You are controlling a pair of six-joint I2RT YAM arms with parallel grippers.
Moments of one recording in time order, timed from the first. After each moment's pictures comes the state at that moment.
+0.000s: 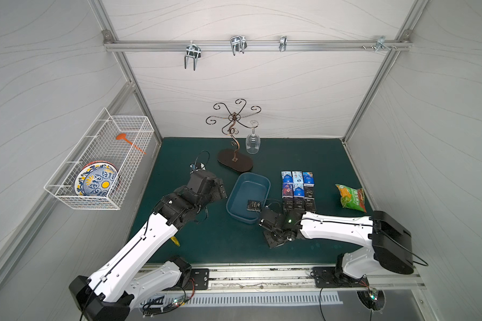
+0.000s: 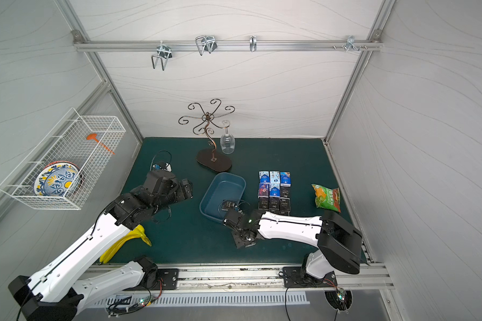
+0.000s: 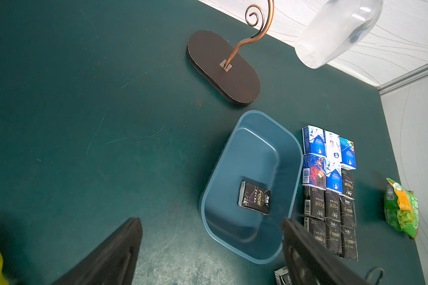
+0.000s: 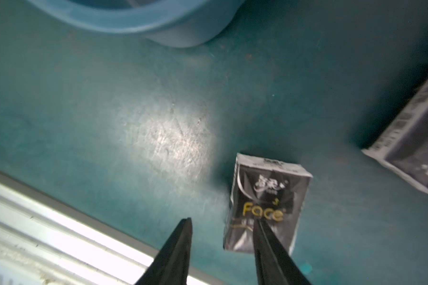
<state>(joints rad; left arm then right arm) -0.58 0.99 1.05 -0.85 -0.30 -0.74 1.19 1.46 0.90 -0.74 0.07 0.67</state>
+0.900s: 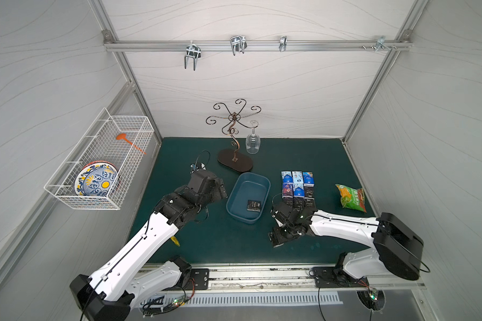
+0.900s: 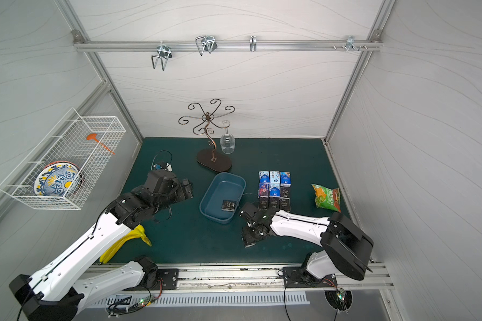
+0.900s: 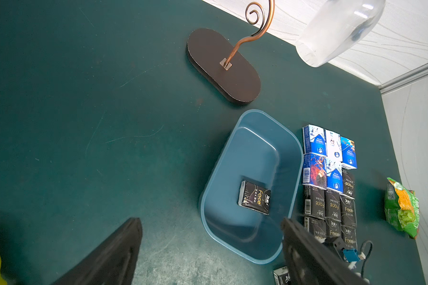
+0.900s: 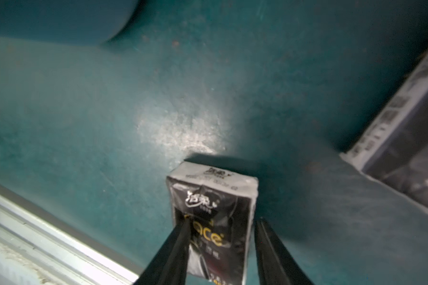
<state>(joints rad) -0.58 1.00 1.05 -0.84 -0.30 -0.74 1.00 1.41 0.71 -0.56 -0.10 0.61</state>
